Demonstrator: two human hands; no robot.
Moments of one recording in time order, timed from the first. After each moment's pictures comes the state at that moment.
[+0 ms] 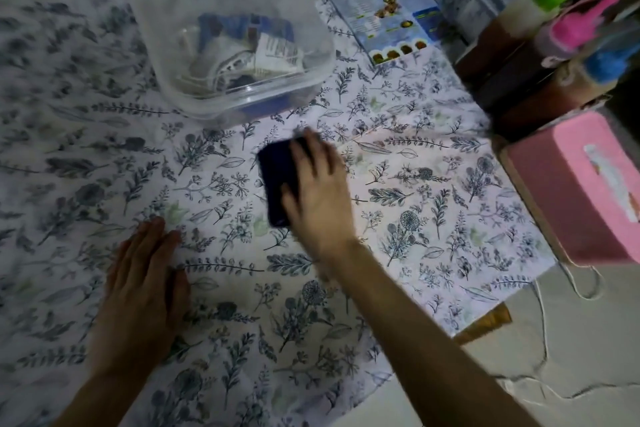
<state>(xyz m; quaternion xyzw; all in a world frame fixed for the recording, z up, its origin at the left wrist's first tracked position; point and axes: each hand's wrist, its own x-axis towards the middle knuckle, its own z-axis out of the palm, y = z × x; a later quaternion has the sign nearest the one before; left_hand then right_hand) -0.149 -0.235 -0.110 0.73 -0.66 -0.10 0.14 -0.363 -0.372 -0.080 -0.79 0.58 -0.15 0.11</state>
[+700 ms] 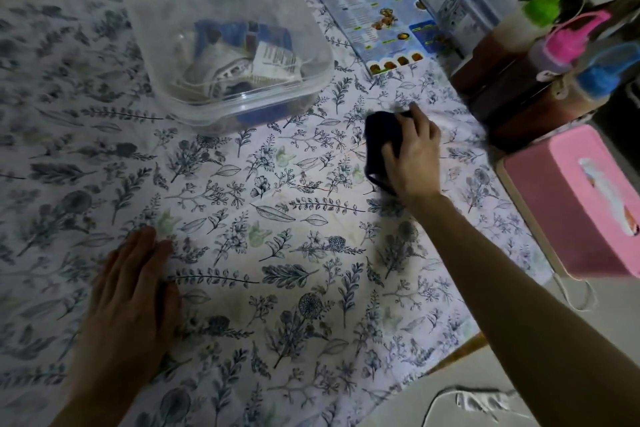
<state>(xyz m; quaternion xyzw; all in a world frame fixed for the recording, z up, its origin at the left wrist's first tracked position) -0.147 -0.236 -0.116 0.72 -0.67 -0.09 0.13 -0.484 -0.472 -0.086 -0.70 0.69 -0.15 0.07</state>
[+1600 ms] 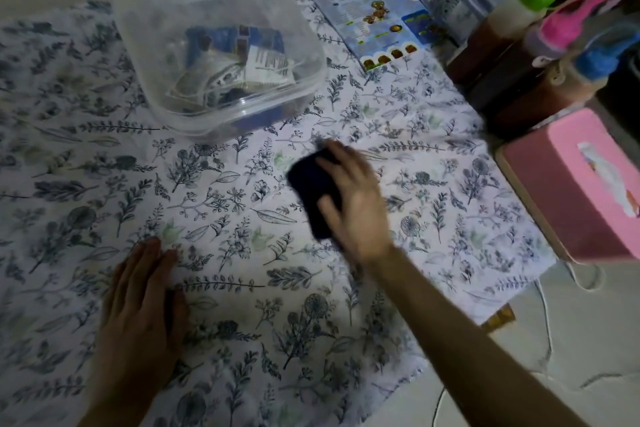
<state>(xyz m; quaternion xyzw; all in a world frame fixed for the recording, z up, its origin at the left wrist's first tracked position) -0.148 -0.238 -0.114 0.72 -0.68 -0.08 0.15 -0.414 -0.385 -0.087 -0.78 0.57 -0.21 0.14</state>
